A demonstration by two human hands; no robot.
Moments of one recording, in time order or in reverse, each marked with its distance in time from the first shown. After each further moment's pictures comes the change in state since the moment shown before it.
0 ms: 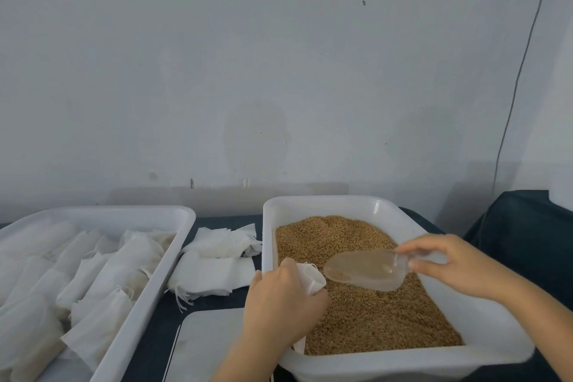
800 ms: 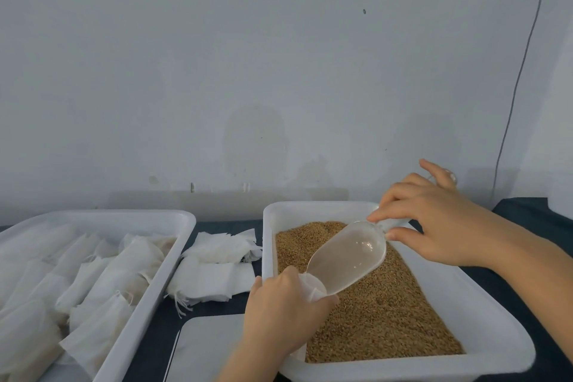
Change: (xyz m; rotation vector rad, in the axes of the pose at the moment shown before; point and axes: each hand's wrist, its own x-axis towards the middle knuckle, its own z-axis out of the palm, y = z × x) left_hand 0.001 0.001 0.001 -0.035 -0.018 -0.012; right_hand 0.015 -0.081 -0.044 -0.651 0.089 -0.300
